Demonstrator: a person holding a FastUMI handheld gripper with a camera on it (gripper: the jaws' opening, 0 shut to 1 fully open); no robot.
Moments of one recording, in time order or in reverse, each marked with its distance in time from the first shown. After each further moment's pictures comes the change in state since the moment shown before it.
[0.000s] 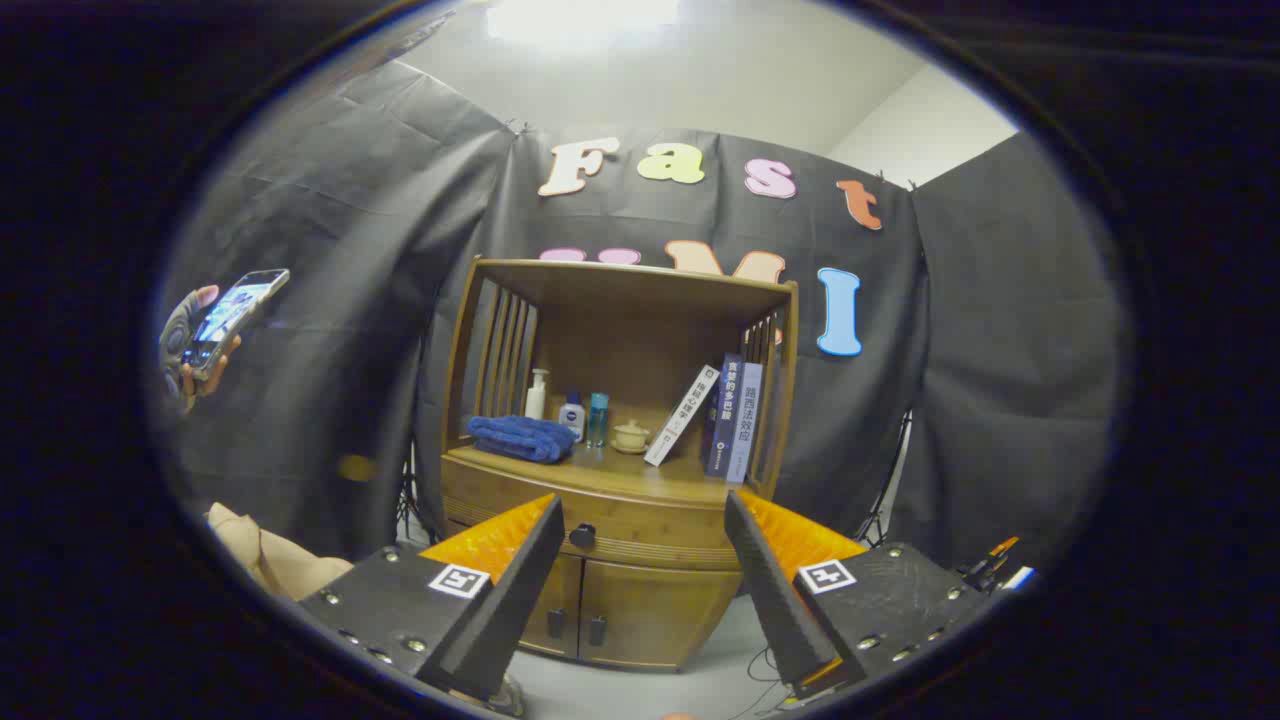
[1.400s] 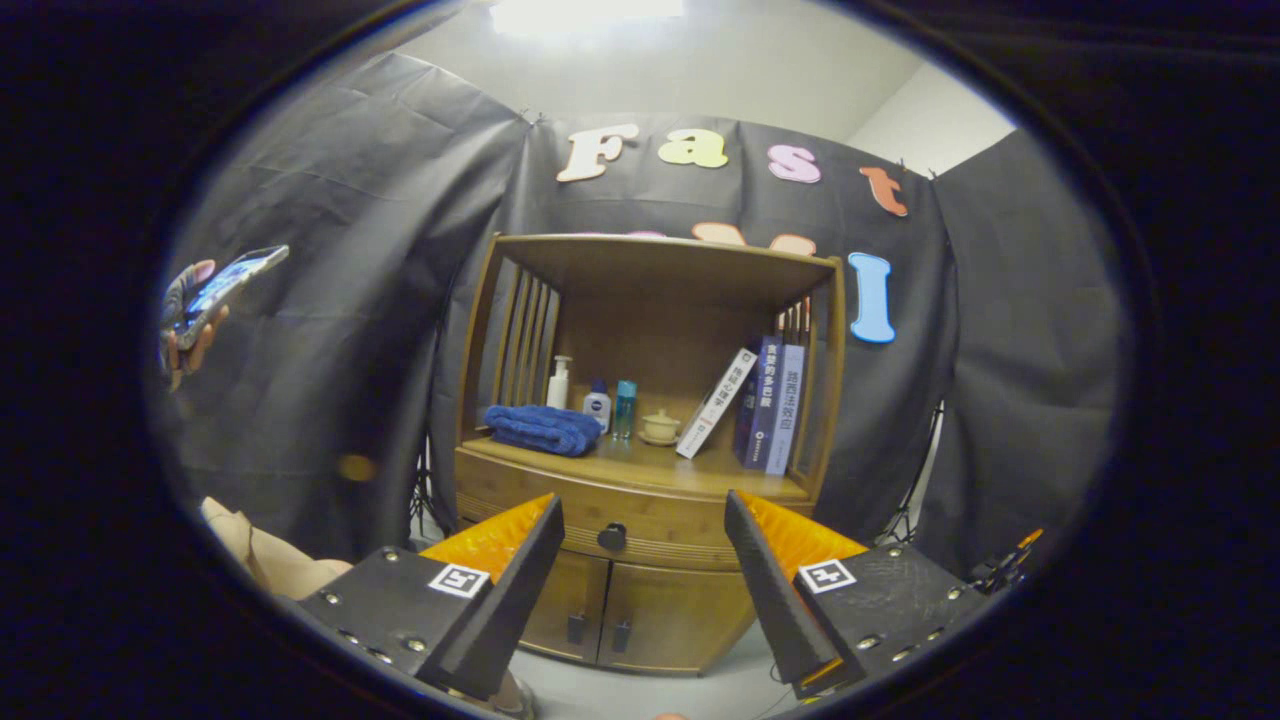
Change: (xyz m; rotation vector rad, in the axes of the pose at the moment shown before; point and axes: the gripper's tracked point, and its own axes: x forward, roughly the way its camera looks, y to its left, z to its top) arm 0.063 0.047 -0.033 0.005 0.013 0.063
